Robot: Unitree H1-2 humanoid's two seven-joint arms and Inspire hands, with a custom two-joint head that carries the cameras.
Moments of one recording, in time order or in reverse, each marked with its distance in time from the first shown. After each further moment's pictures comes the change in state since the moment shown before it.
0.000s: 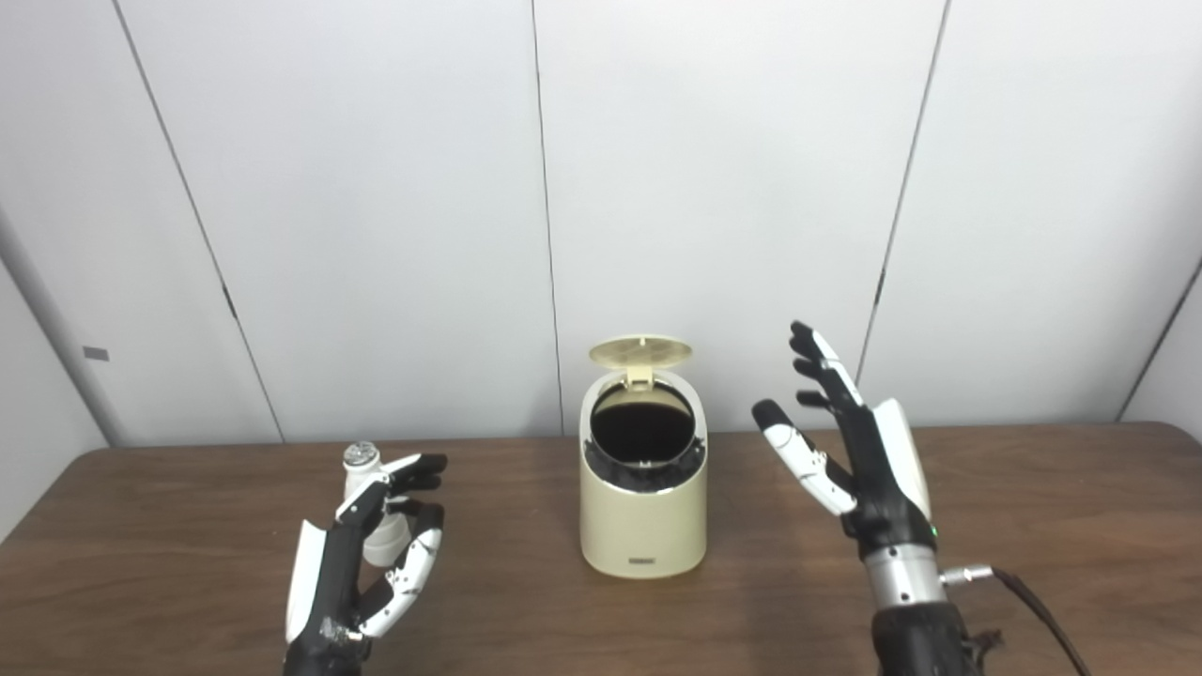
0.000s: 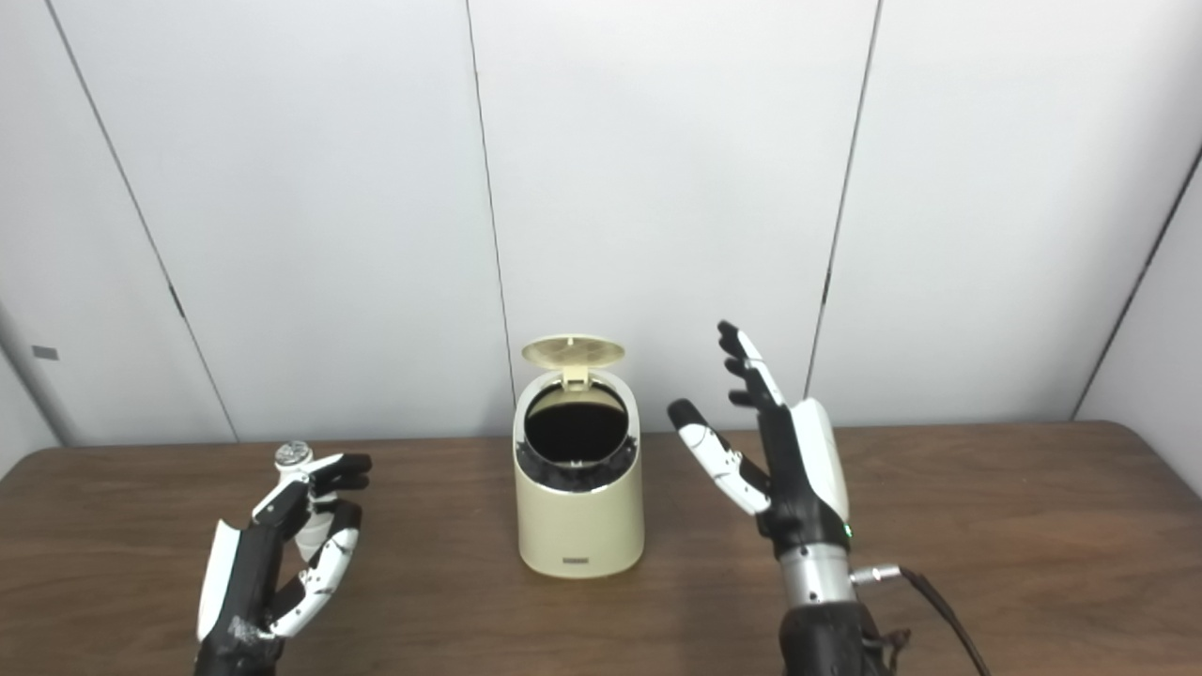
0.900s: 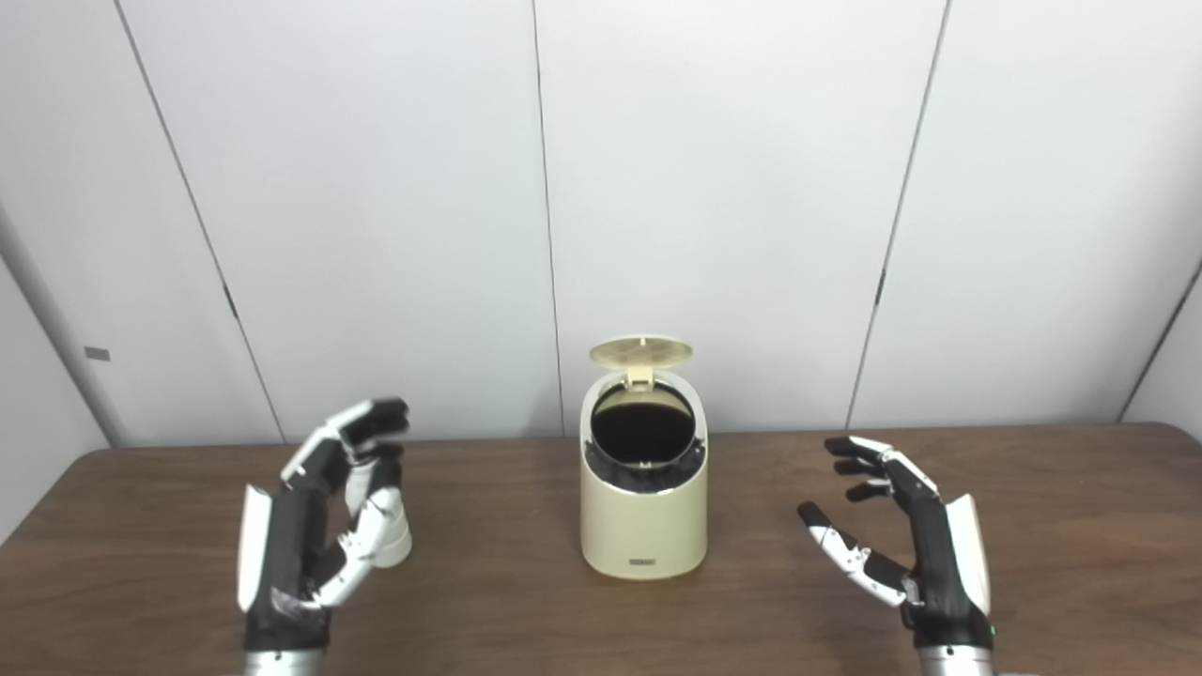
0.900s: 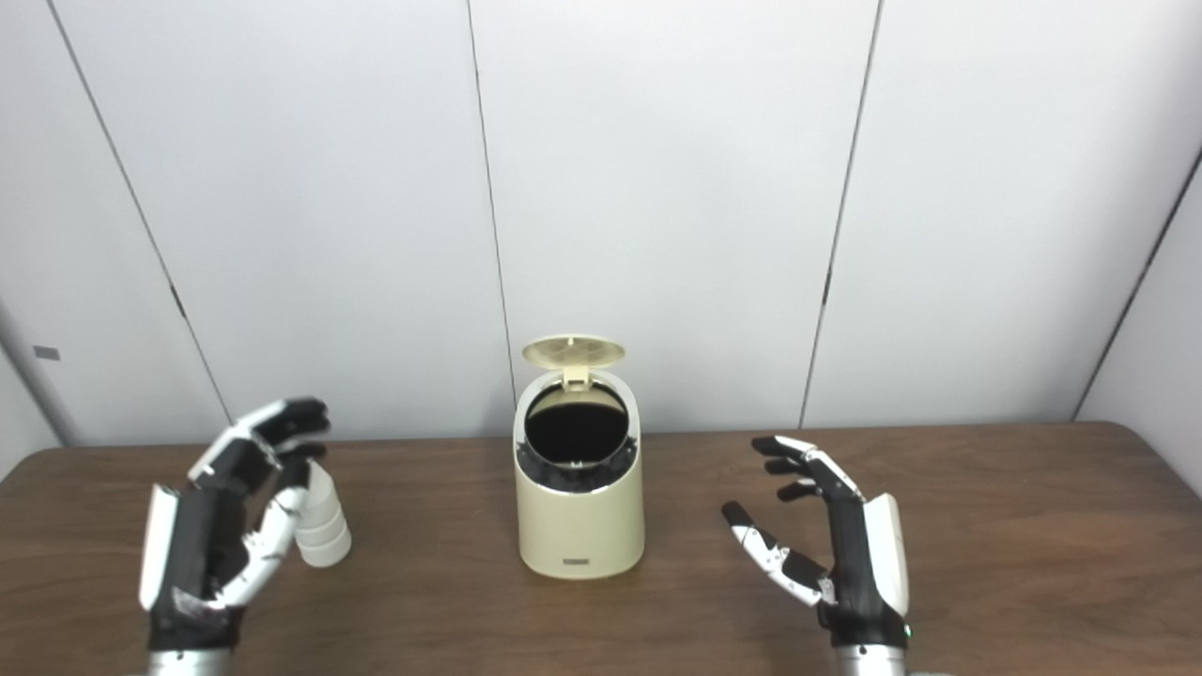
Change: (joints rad) left arm -0.035 0.011 0.056 -0.197 -0.188 0.039 -0.053; right arm 0.094 -0.027 -0.068 0.208 0.024 -0.348 -0.147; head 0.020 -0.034
